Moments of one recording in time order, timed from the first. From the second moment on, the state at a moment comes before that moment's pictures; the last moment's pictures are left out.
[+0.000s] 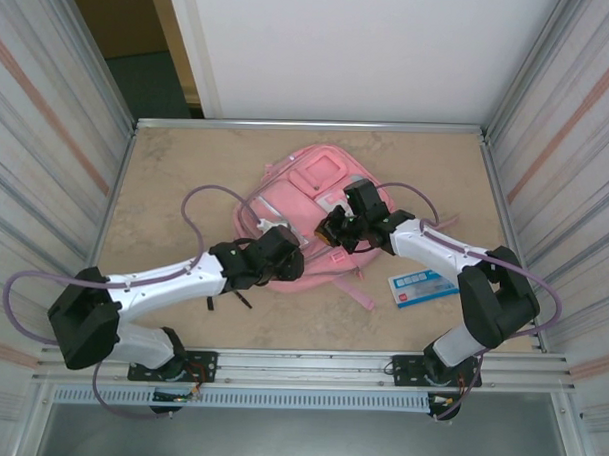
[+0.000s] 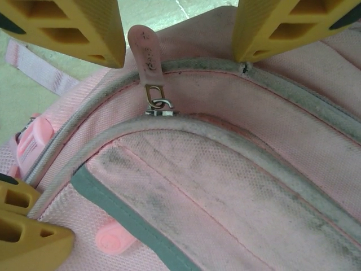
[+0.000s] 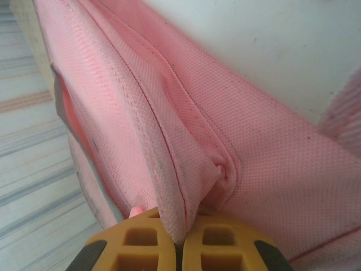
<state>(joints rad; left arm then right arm) -0.96 1.36 0.87 -0.47 -0.23 -0.82 0.60 1.55 0.97 -0.24 -0.36 1.26</state>
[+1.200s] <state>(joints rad) -0.75 1.37 0.88 -0.35 -0.02 -0.37 0.24 1.89 1.34 -0.48 -0.71 0.80</state>
